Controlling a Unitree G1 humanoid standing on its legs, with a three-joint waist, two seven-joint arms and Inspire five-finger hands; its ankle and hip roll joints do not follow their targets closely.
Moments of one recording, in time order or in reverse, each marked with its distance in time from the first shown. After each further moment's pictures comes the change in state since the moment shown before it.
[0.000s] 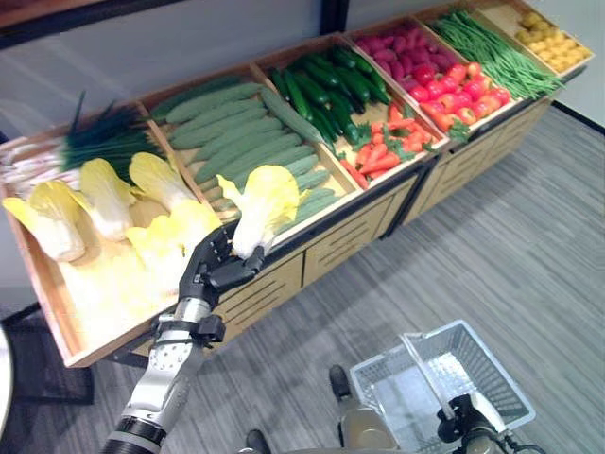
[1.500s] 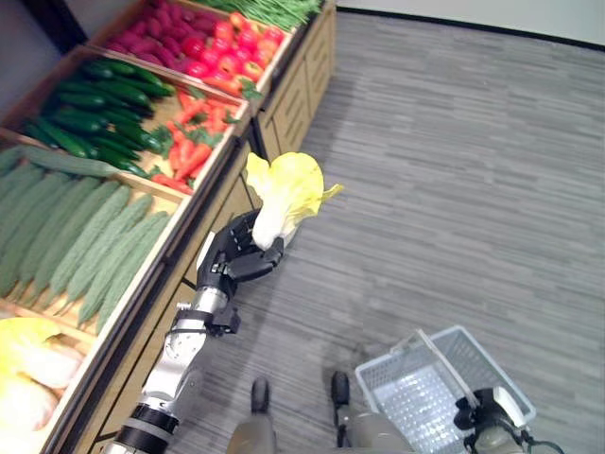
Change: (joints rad) left arm -0.054 -0.087 -0.051 -0.019 -0.020 0.007 -0.028; right arm -0.044 -0.082 -0.045 0.059 0.105 0.000 -0.053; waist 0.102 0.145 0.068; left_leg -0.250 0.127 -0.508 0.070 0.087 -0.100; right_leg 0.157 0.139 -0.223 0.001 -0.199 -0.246
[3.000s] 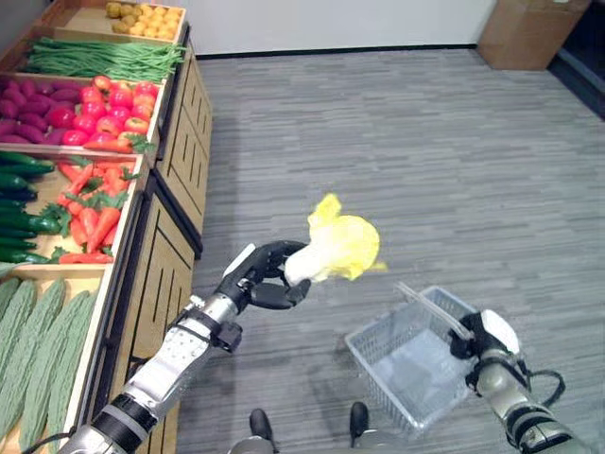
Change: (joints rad) left arm -0.122 0.249 -0.288 -0.003 0.153 0.017 -0.129; right arm -0.170 -0.164 0.216 -0.299 -0.049 0.016 -0.004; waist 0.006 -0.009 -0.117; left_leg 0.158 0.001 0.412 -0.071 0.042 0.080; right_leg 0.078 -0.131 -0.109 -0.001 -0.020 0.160
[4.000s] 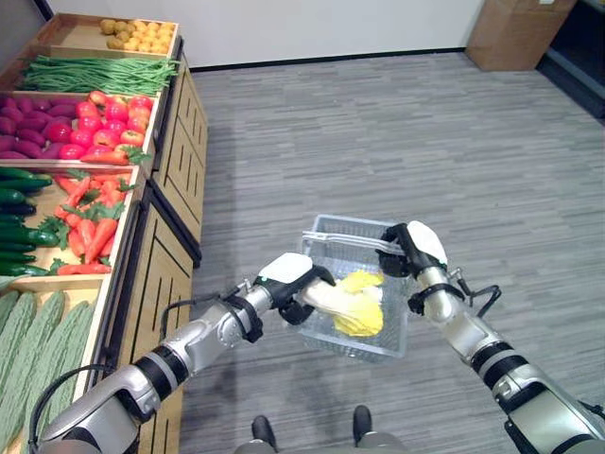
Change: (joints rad) left arm -0.252 -0.081 -0.258 0.292 0.834 -0.001 0.158; right arm -0.169 0.014 0.198 -0.431 0.062 -0.039 0.026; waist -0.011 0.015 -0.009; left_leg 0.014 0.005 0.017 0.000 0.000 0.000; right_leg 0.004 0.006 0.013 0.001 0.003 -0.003
